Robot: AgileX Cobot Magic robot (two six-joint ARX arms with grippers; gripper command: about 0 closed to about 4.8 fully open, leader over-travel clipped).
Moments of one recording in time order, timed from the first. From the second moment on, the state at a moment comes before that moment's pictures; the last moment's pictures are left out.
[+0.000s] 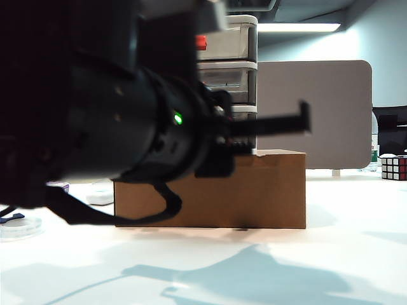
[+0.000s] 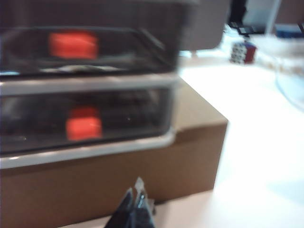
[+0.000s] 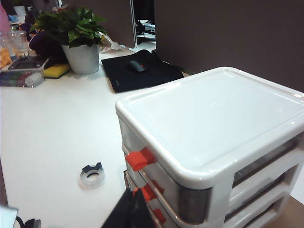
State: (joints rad) left arm -1.32 1.84 0.45 1.37 -0.95 -0.04; right arm 0.54 0.86 0.62 0.14 -0.34 -0.04
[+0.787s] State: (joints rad) left arm -1.15 1.83 0.47 1.40 -0.93 -0.16; right arm 0.54 0.89 0.62 0.12 -0.38 -0.15
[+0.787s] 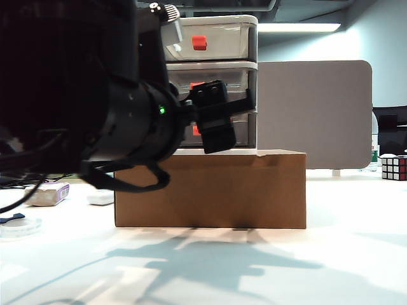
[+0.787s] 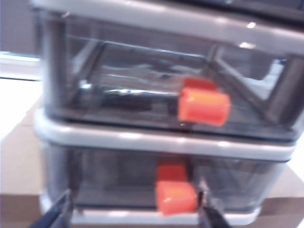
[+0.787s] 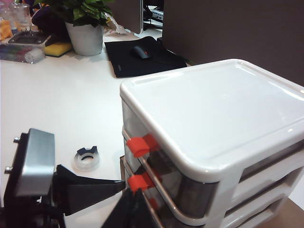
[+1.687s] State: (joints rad) left arm -1.14 1.84 0.55 1.29 -0.88 -0.17; right arm 0.54 0.91 0.62 0.12 -0.38 -0.16
